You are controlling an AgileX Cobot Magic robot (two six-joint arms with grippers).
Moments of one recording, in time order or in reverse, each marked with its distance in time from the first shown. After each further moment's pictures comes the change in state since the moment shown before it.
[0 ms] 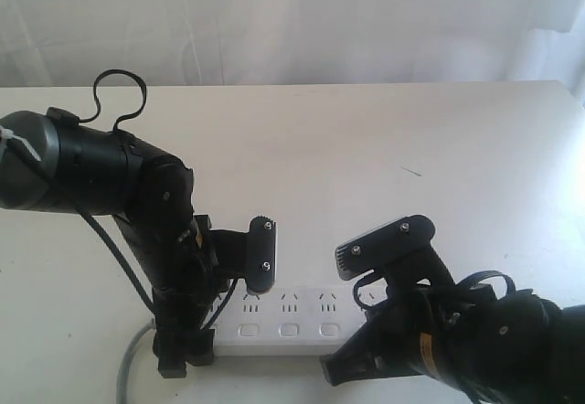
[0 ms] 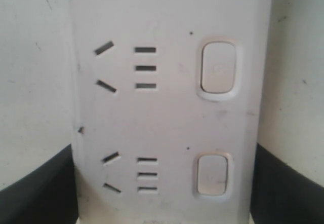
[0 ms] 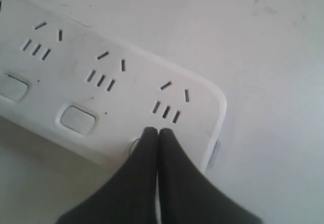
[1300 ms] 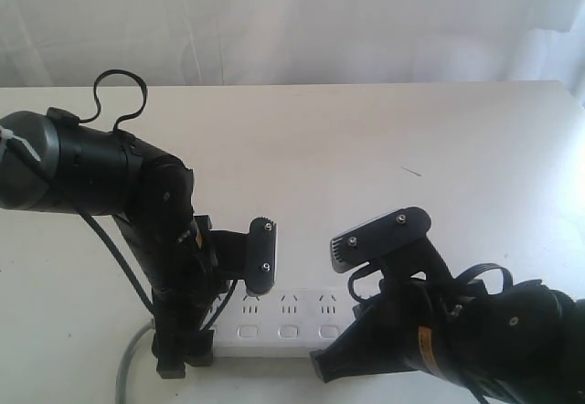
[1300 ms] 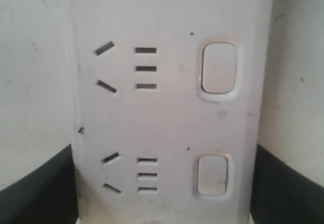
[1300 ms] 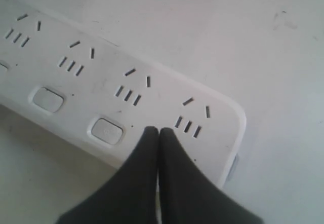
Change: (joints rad) left arm 0.000 0.000 0.000 0.000 0.002 0.002; right arm -0.004 -0.040 -0.015 -0.005 -0.053 0.000
